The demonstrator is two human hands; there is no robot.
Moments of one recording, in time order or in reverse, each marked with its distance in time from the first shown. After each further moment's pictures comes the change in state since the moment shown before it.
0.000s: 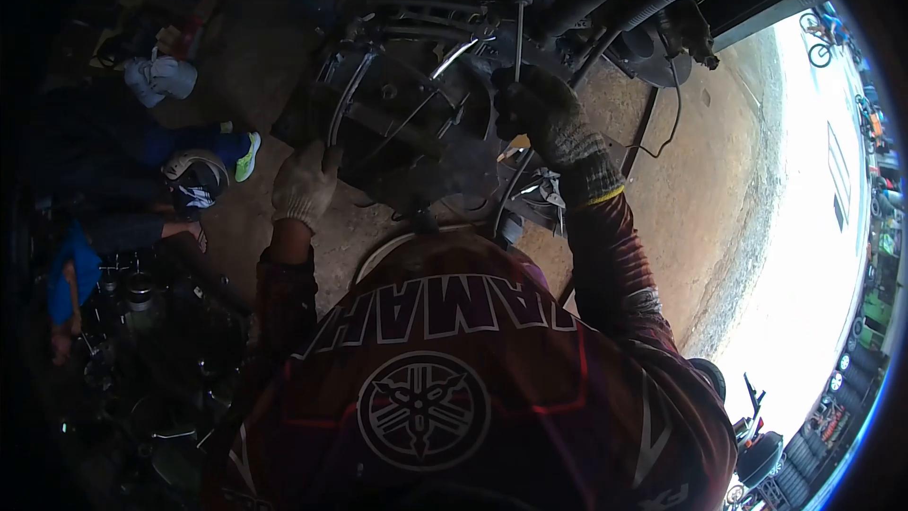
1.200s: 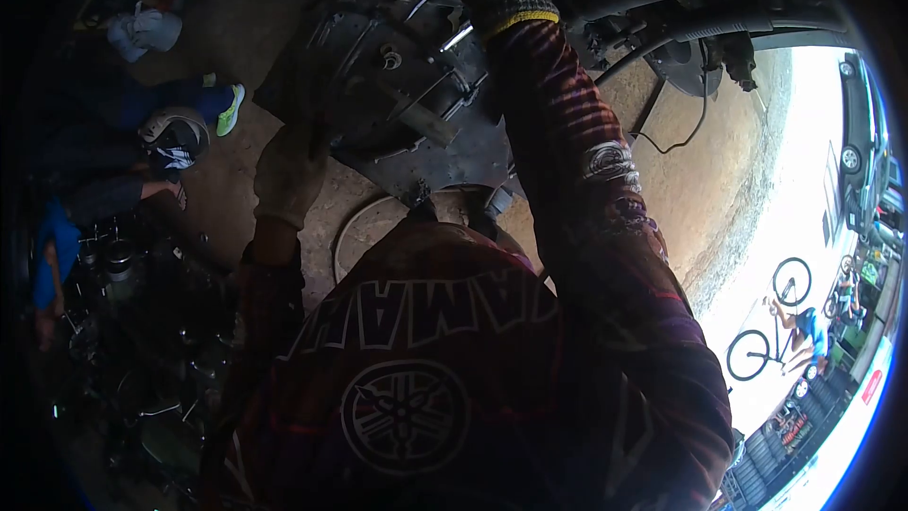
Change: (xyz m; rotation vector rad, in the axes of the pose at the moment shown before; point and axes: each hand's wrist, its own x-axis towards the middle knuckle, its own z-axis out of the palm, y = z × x) left_hand -0.007 0.017 -0.019 -0.145 0.152 -0.034; right_hand 0.200 -0.025 0.063 -0.387 0.281 -0.369
